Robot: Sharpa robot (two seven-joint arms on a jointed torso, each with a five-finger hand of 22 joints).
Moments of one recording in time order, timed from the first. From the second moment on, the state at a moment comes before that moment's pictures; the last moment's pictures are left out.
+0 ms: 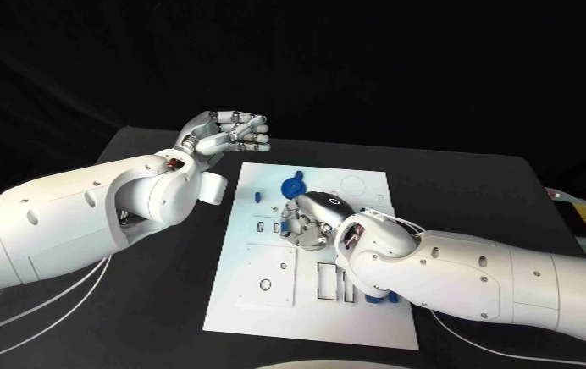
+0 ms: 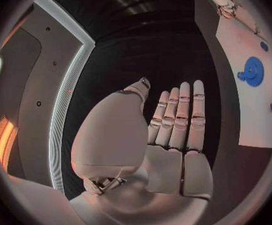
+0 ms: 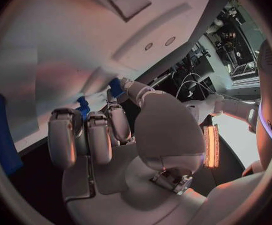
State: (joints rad) left arm 1.23 -0.91 -0.03 1.59 -0.05 -0.33 0.37; left_hand 1.46 -0.15 0.30 0.28 0.06 0.87 0.22 0.25 0.15 1.02 0.18 0.13 0.07 1.00 0.13 0.29 0.26 0.17 0.93 0.23 0.32 0.10; right arm 1.09 -0.55 -0.16 1.54 -1.47 -0.47 -0.25; right_hand 1.22 -0.12 0.54 0.04 0.11 0.92 0.14 0.36 0.39 1.37 0.05 1.38 1.31 1.47 -0.01 1.56 1.31 0.05 1.47 0.10 1.45 1.31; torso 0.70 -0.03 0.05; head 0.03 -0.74
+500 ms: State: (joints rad) left arm 1.23 -0.91 -0.03 1.59 -0.05 -0.33 0.37; left_hand 1.46 -0.15 0.30 0.28 0.06 0.87 0.22 0.25 0.15 1.03 0.18 0.13 0.07 1.00 0.13 0.29 0.27 0.17 0.93 0.23 0.32 0.10; right arm 1.09 -0.55 -0.16 1.51 -1.50 -0.47 -0.25; right_hand 1.20 -0.15 0.53 0.04 0.11 0.92 0.13 0.36 0.41 1.35 0.06 1.36 1.29 1.47 -0.01 1.56 1.31 0.05 1.47 0.10 1.44 1.31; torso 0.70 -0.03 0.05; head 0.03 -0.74
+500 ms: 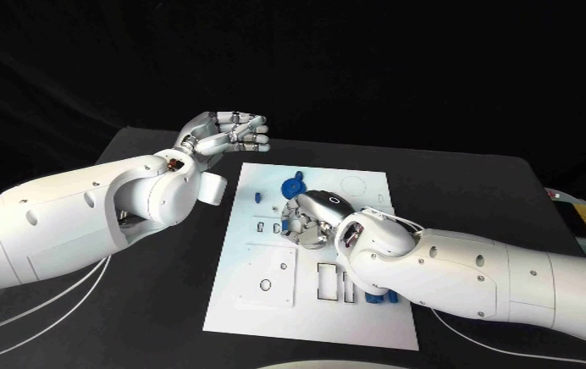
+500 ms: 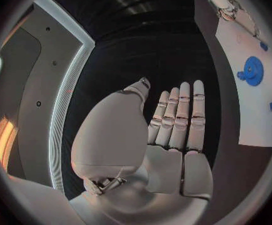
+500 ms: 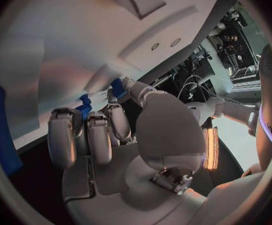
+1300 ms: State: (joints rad) left arm 1.23 -0.91 -0.03 1.59 -0.05 -0.33 0.37; left_hand 1.46 -0.15 0.30 0.28 0.06 0.87 0.22 0.25 0.15 1.03 0.18 0.13 0.07 1.00 0.13 0.29 0.27 0.17 0.93 0.23 0.32 0.10; right arm 1.08 -0.54 -0.16 1.51 -1.51 -0.47 -0.25; right_hand 1.17 -0.20 0.45 0.08 0.08 0.86 0.16 0.33 0.39 1.31 0.07 1.33 1.25 1.46 -0.01 1.56 1.31 0.05 1.45 0.11 1.41 1.31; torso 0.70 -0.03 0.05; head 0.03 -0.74
